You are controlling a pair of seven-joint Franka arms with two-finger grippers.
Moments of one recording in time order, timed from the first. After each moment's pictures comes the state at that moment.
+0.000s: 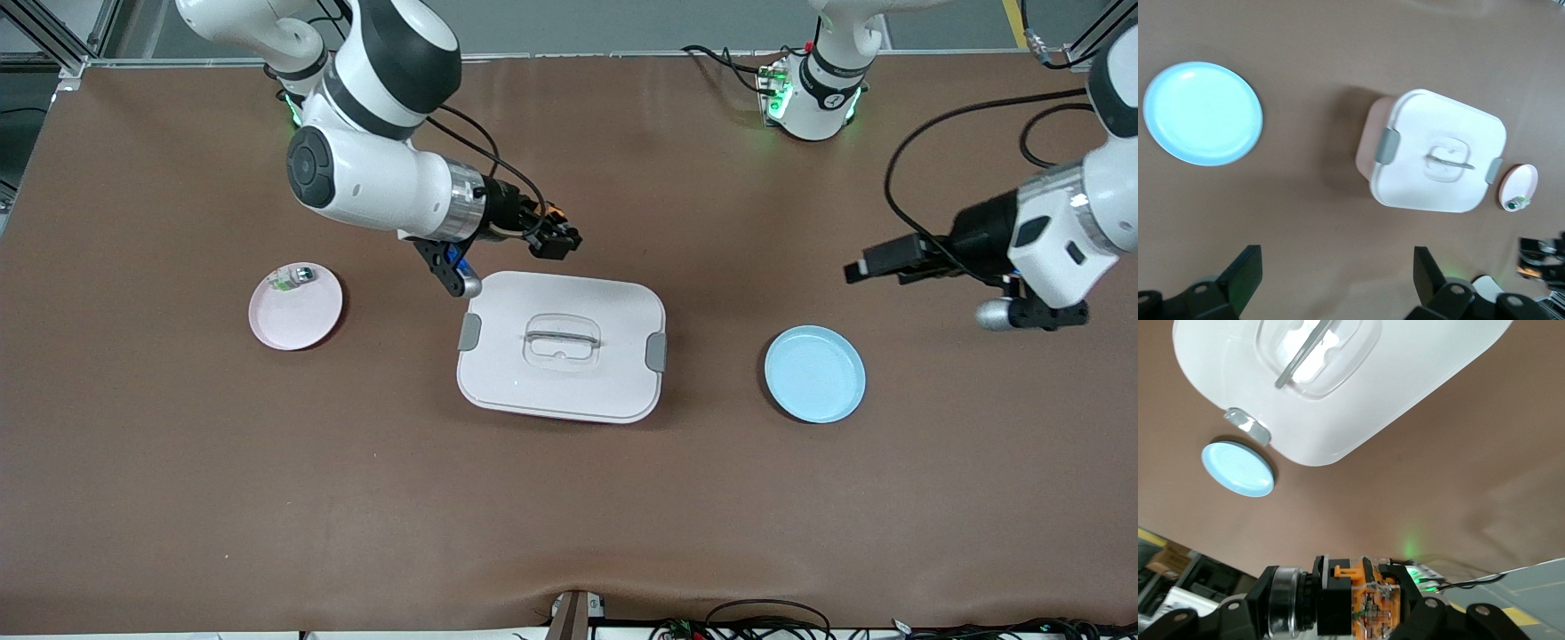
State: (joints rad) left arm 0.06 0.17 -0.21 -1.47 -0.43 1.59 -0.27; right arm 0.63 0.31 -0.03 -1.58 0.78 1.99 1.19
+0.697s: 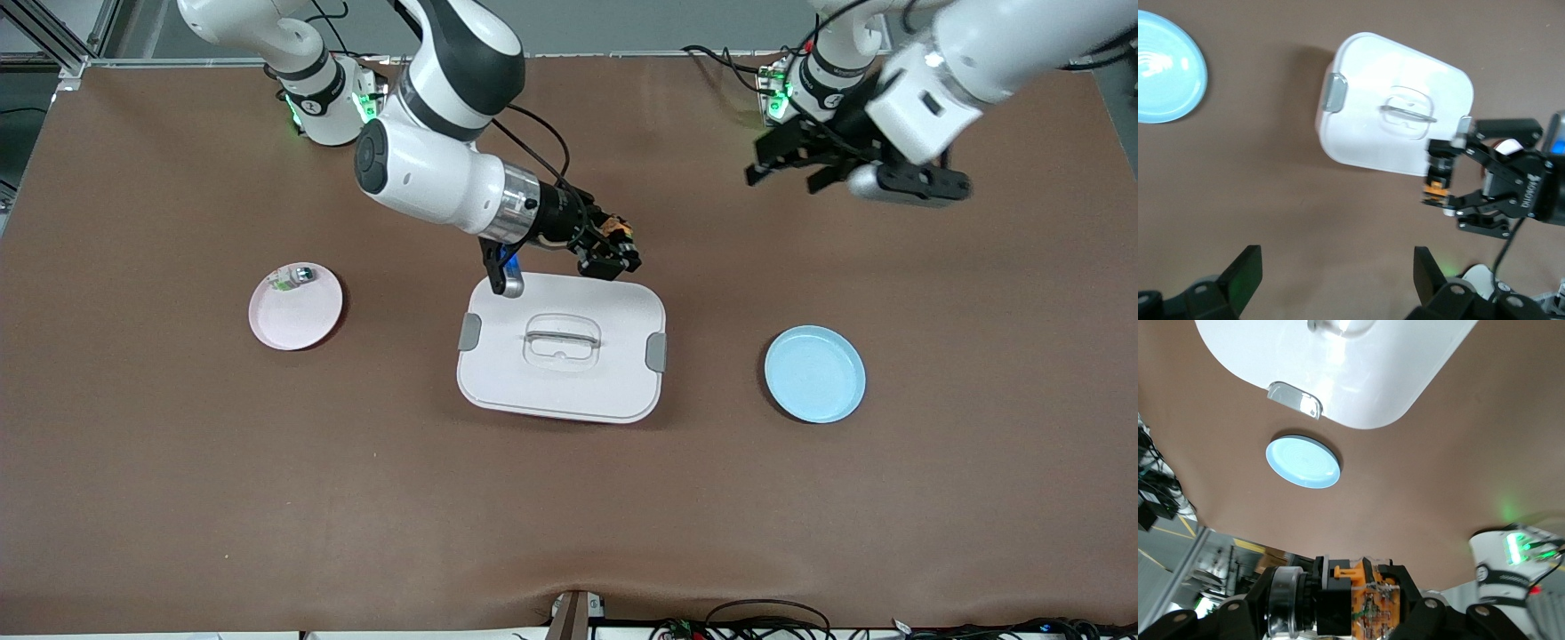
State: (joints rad) left arm 0.05 -0.15 -0.42 -1.81 -0.48 1.79 -0.39; right arm 0.75 0.41 -0.03 -1.53 0.92 2.30 1.46
